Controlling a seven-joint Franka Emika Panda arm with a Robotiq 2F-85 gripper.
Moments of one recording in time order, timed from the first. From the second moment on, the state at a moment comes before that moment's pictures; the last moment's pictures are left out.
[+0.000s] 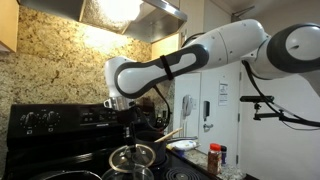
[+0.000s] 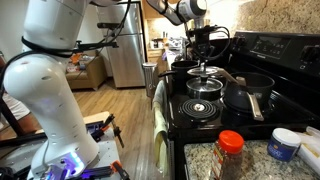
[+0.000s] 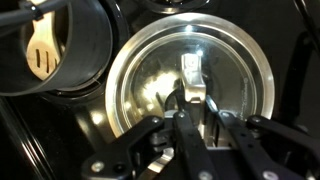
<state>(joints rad) 0.14 0.54 0.06 -1.38 -0.28 1.78 -0.32</state>
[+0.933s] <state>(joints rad) 0.10 0.60 0.06 -1.38 -0.28 1.92 -0.42</state>
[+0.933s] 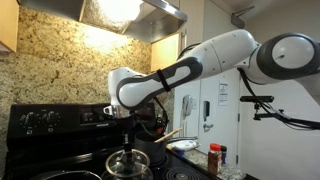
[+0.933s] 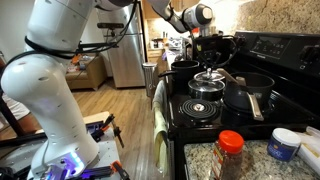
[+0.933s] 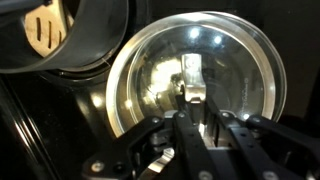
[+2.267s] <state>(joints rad) 0.07 0.60 0.09 -1.38 -0.23 1.88 -0.56</state>
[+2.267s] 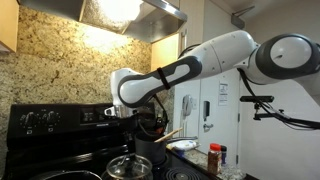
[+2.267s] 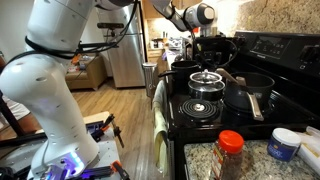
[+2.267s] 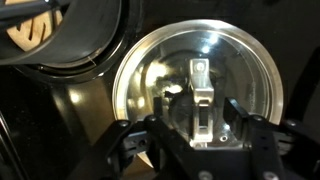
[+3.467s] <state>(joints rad) 0.09 0.23 0.05 -1.71 -0.33 2.06 -0.29</state>
